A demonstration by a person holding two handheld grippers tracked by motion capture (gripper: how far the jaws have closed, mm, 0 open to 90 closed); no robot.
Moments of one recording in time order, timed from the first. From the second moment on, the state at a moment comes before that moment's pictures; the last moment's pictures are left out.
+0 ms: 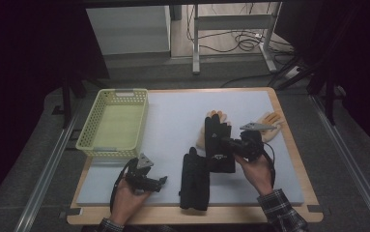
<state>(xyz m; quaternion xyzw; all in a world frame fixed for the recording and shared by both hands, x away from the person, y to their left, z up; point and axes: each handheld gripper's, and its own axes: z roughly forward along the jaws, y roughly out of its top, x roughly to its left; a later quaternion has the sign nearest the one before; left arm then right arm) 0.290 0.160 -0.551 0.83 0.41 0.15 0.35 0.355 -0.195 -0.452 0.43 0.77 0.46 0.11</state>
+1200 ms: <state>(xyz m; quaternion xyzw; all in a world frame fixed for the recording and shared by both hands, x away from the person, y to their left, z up) 0.290 0.159 -0.552 0.83 0.42 0.15 0.35 0.317 -0.115 -0.493 0.24 0.90 0.36 0.12</state>
